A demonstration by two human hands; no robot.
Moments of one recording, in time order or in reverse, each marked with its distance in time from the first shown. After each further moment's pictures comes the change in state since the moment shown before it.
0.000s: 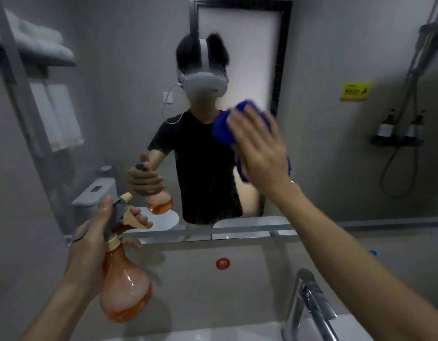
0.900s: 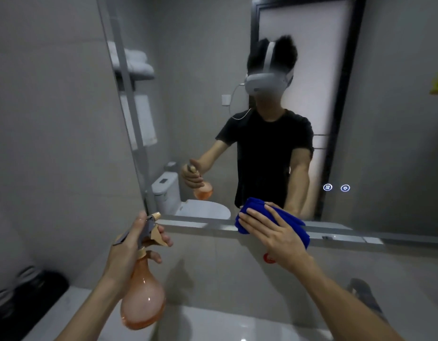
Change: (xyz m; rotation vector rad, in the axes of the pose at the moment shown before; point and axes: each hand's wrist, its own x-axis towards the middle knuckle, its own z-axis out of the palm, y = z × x) left_hand -0.062 0.023 -0.059 0.131 0.193 -0.144; right_hand -0.149 -0.093 0.013 0.025 -0.607 -0.313
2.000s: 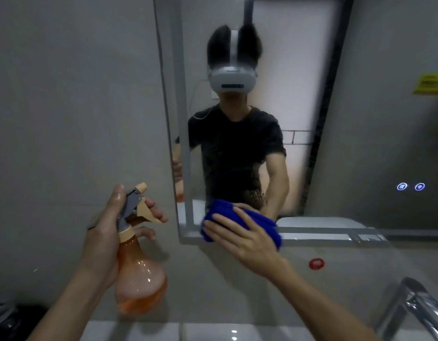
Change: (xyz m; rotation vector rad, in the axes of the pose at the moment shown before) left_hand 0.119 0.031 -0.114 -0.194 -0.153 0.106; right_hand 0.149 -0.131 0.027 -0.088 0.093 -0.076
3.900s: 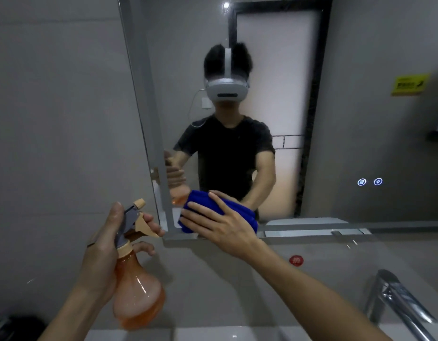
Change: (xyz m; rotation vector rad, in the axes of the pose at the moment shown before) left_hand -0.037 -0.008 0.031 0.020 -0.093 0.002; right_hand 0.026 0.045 -0.008 -0.033 -0.107 -0.135
